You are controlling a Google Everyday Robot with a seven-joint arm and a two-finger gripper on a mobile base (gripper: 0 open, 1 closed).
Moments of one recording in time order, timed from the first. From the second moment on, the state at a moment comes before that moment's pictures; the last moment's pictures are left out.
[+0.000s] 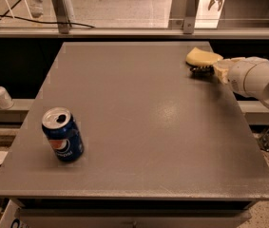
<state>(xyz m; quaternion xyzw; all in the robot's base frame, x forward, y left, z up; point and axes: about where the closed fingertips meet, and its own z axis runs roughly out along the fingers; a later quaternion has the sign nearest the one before) 0.639 -0.266 0.867 -0.25 0.79 -0.05 0.56</state>
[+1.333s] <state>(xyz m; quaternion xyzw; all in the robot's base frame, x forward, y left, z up) 0.640 -0.261 0.869 -0.25 0.80 -0.03 0.54</state>
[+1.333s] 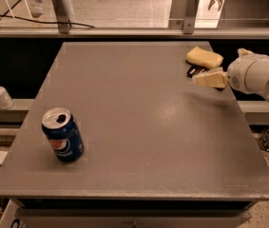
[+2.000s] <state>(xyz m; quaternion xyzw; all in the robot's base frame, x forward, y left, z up) 0.624 -0.250 0.884 -0.25 0.79 0.02 0.56</state>
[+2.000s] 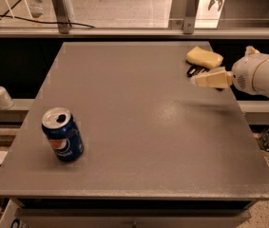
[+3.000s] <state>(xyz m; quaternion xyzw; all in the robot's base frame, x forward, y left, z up) 0.583 -0.245 0.890 -0.27 0.78 0.11 0.56</state>
